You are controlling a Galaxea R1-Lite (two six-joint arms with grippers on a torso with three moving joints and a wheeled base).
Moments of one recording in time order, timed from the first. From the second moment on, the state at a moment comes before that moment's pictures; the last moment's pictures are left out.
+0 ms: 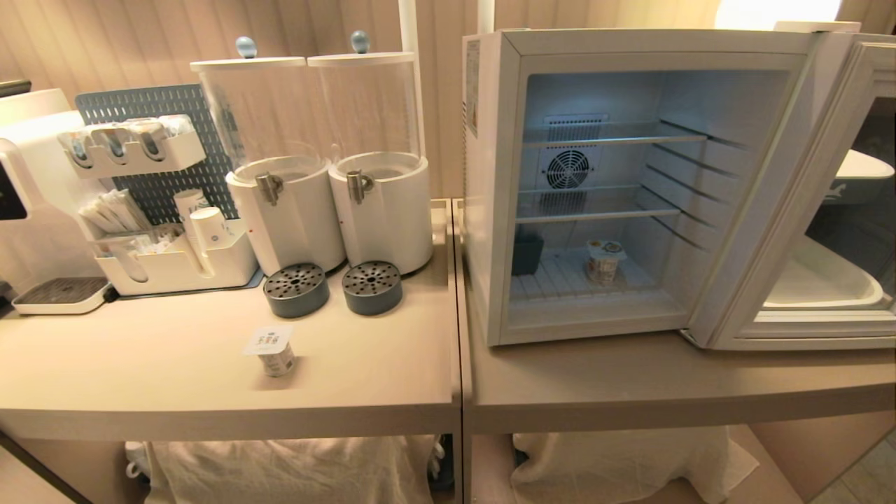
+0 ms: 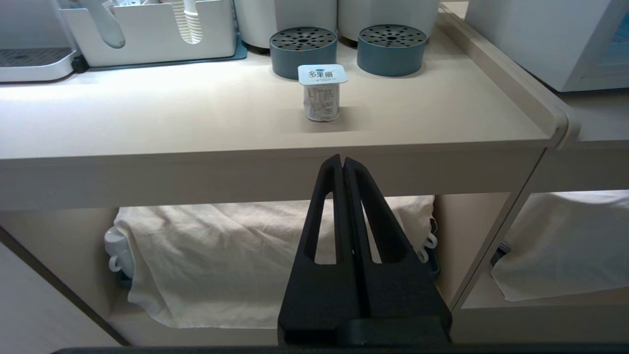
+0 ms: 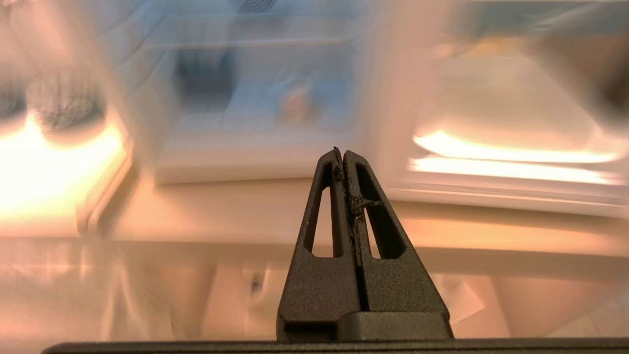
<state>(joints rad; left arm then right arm) 0.00 0.00 0.00 -0.01 -0.01 0.00 0.14 0.69 -0.56 -0.05 -0.08 -0.04</state>
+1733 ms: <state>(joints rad) 0.00 0.00 0.00 -0.01 -0.01 0.01 0.00 0.00 -0.05 0.14 0.01 0.00</state>
